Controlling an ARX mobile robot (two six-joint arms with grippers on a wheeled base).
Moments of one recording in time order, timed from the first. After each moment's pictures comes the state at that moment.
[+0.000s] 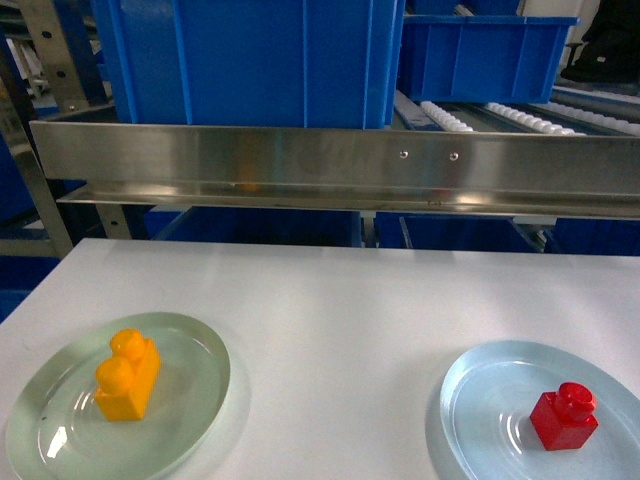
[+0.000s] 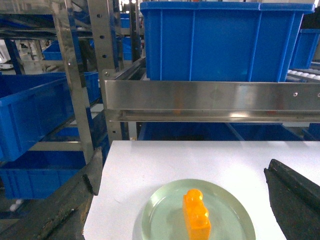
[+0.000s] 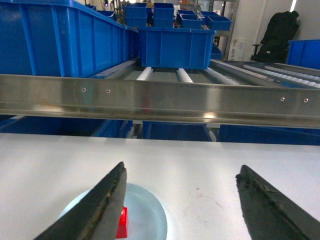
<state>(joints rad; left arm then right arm) -0.02 0.03 0.02 0.02 -0.02 0.00 0.00 0.01 0.01 0.00 0.00 -0.01</state>
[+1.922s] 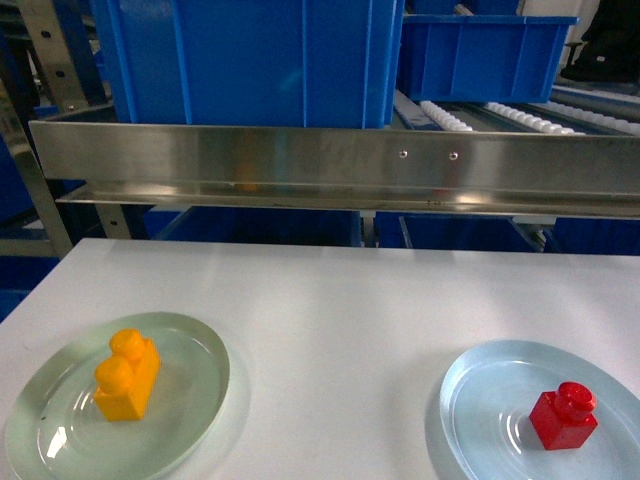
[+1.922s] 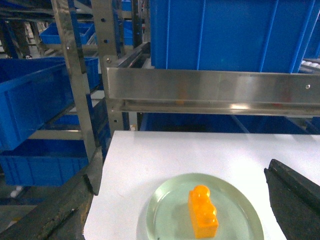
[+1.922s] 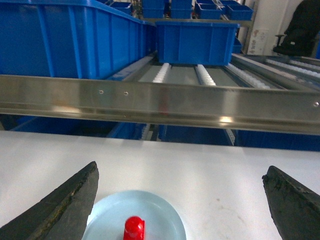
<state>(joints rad) 0.10 0.30 0.04 0.21 0.10 -0.01 0.04 0.41 0.08 0.30 -0.02 0.01</state>
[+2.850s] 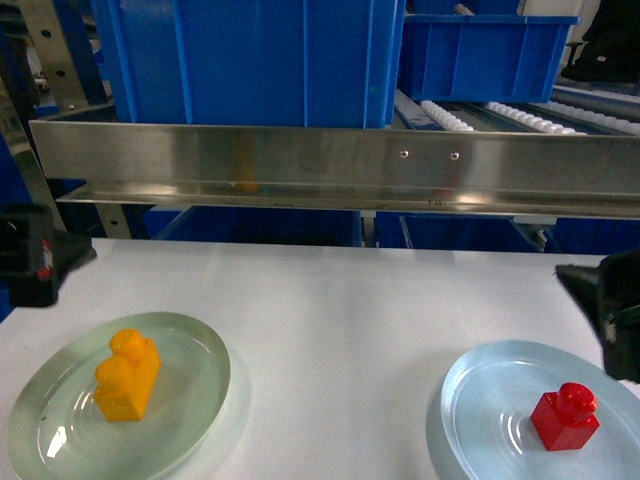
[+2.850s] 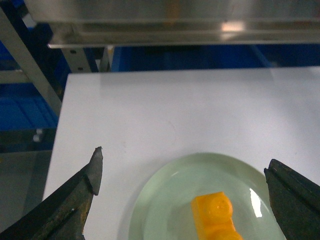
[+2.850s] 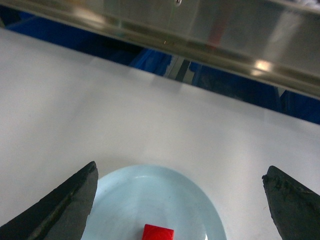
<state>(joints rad) 0.04 1.53 0.54 0.52 0.12 0.04 0.19 1.48 0.48 0.59 -0.04 -0.12</state>
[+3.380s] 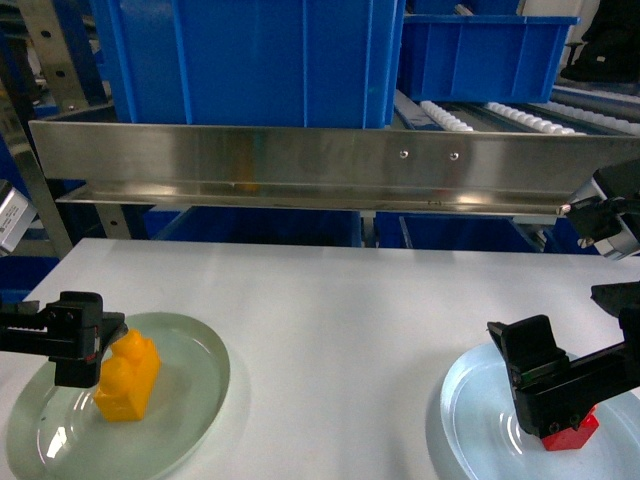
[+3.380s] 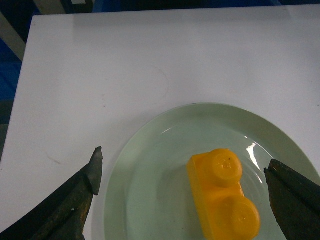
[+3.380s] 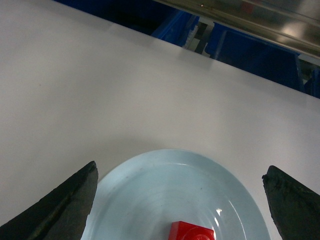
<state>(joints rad) 0.00 1.71 0.50 0.61 0.08 0.05 0.28 1.67 0.50 0.68 0.02 -0.13</state>
